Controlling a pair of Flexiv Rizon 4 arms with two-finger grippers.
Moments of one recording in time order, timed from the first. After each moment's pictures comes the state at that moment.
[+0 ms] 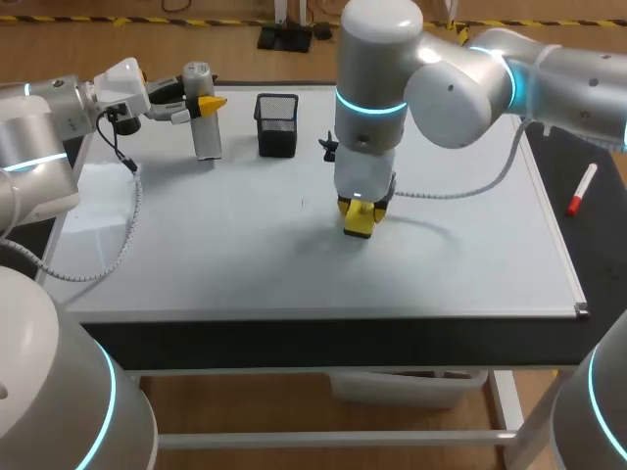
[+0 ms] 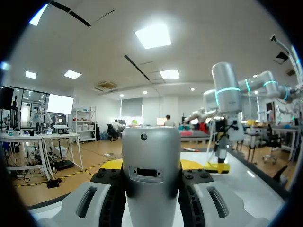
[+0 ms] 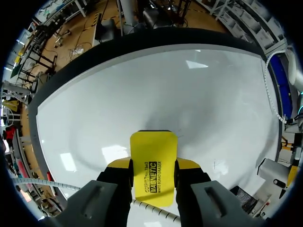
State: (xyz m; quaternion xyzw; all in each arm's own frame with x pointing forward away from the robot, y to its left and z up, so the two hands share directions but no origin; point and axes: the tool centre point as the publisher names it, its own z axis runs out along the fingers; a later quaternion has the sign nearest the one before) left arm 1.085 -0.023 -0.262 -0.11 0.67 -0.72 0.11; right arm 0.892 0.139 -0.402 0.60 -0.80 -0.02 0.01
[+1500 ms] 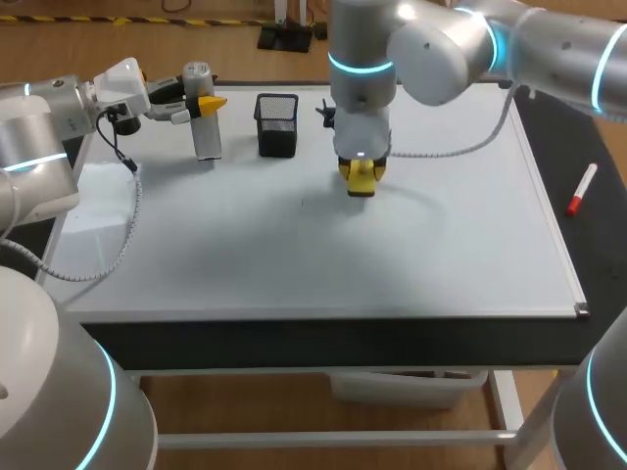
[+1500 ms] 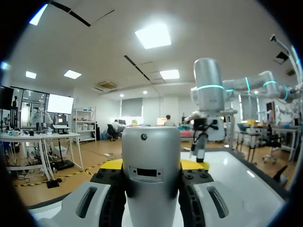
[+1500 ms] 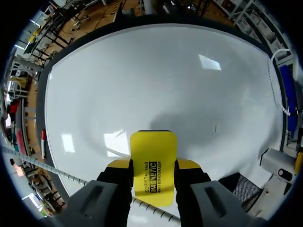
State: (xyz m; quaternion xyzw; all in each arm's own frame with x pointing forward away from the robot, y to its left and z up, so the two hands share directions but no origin) left arm 1.085 -0.023 -0.262 -0.11 0.67 -0.72 0.11; right arm 0.987 0.131 -0.397 0.66 -0.75 0.02 0.02
